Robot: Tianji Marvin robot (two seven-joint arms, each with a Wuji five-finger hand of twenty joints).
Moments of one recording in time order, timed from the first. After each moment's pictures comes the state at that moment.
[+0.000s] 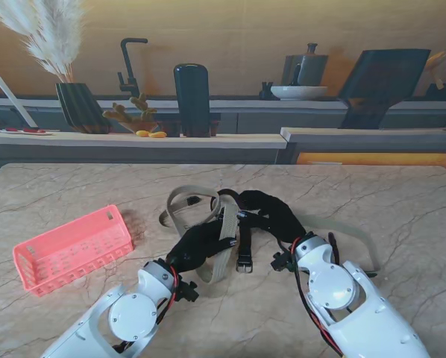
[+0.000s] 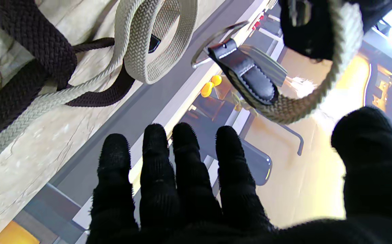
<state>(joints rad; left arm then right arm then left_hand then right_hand) 1.53 -1.17 -0.97 -1.59 0.29 -0.22 0.14 -1.50 -1.16 1.15 -1.52 -0.23 -0.21 -0.07 1.20 -0.09 -0.03 -0.09 0.55 0.08 0.91 0.74 1.00 0.12 0.81 0.84 0.85 0.26 0.89 0.78 0.34 0.31 1.20 0.59 0.28 -0.43 0.57 -0.05 0.49 0.04 0.41 0.56 0.61 0.18 0.43 0.33 0.54 0.14 0.26 0.44 0.24 0.22 0.65 0.63</state>
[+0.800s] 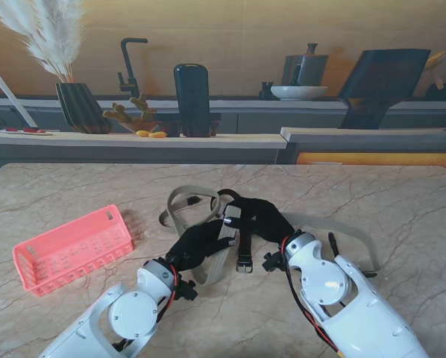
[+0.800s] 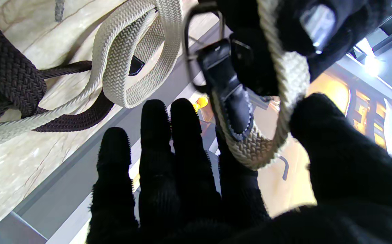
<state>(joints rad) 1.53 -1.17 -0.97 -1.58 0.31 -0.18 0.14 -1.45 -1.15 1.09 -1.50 -0.24 -0.24 -0.02 1.20 -0.09 -0.03 -0.09 0.55 0.07 0.91 0.73 1.00 0.12 0.81 0.84 0.85 0.26 0.89 0.78 0.35 0.31 1.19 0.59 0.50 -0.47 0.66 -0.07 0.72 0.00 0.56 0.56 0.89 0.16 0.55 0.37 0.72 0.13 0.47 0.57 0.31 0.23 0.67 0.66</state>
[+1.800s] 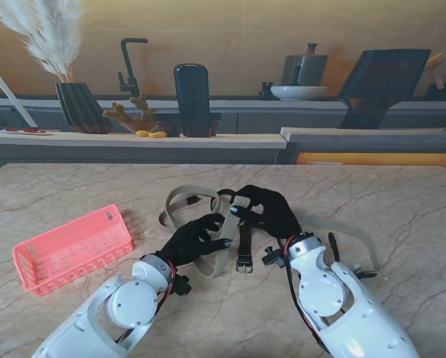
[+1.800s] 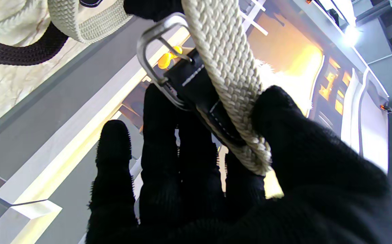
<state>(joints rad) 1.50 -1.17 -0.98 -1.58 0.31 0.00 0.09 -1.51 -1.18 1.12 -1.54 -0.36 -0.34 -0.26 0.75 -0.31 0.16 -0.07 0.34 0.15 0.35 0.43 0.56 0.21 0.32 0.46 0.51 0.29 0.50 0.65 0.15 0.33 0.99 0.53 0.73 -0.49 0.69 -0.18 0.72 -0.11 0.87 0.28 1.09 0.07 0.57 0.36 0.87 0.08 0.56 0.60 0.37 0.24 0.78 0.61</state>
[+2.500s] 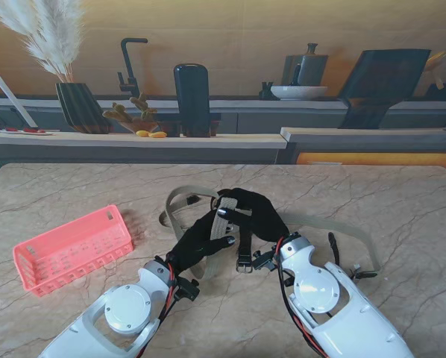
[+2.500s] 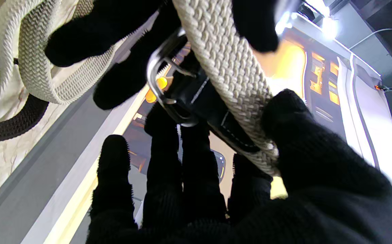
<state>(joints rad) 1.53 -1.18 -0.98 -1.58 -0.09 -0.18 0.04 -1.48 -1.18 1.06 -1.54 -0.14 -0.33 -0.14 0.72 -0.46 0.59 -0.07 0.24 0.12 0.36 0.34 0.42 0.15 0.21 0.29 0.41 0.19 0.24 0.40 0.11 0.31 0.70 0.46 0.69 -0.44 0.60 -0.18 0.69 -0.24 0.87 0.28 0.85 0.06 0.38 0.32 0.62 0.03 0.30 0.46 0.23 0.23 0.67 0.60</state>
